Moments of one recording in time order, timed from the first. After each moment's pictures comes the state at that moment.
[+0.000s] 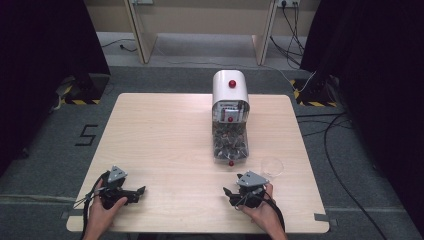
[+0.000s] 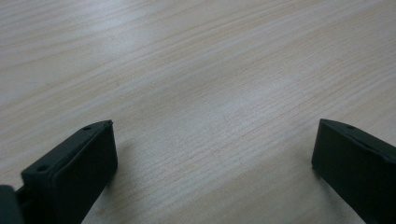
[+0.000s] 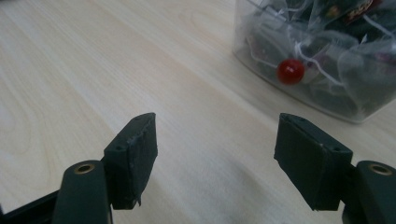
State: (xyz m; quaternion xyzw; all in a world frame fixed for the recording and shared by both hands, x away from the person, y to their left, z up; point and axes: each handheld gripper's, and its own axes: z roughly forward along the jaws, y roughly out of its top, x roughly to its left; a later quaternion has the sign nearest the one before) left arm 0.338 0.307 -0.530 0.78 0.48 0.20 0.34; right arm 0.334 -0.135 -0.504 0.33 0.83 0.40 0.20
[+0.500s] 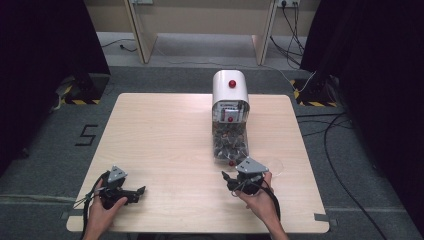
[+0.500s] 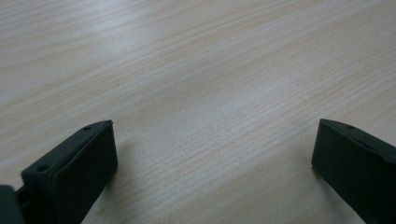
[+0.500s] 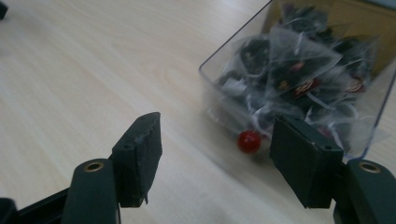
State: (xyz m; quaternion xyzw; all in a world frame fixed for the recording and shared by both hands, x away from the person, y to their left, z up) left arm 0.338 0.307 -0.530 0.78 0.48 0.20 0.34; right arm 0.357 -0.126 -0.472 0.35 0.80 0.42 0.24
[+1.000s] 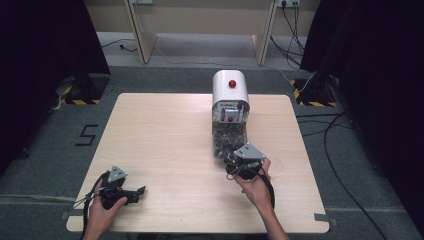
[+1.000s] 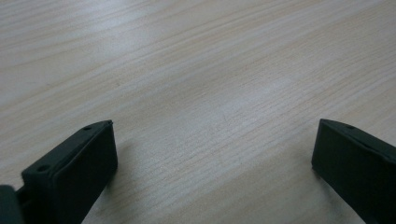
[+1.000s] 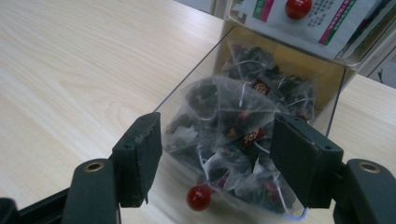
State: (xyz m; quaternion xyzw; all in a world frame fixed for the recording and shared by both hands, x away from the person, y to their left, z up) left arm 0.338 0.307 -0.530 0.78 0.48 0.20 0.34; right arm 0.388 -0.118 -0.456 0.37 0.77 0.42 0.30
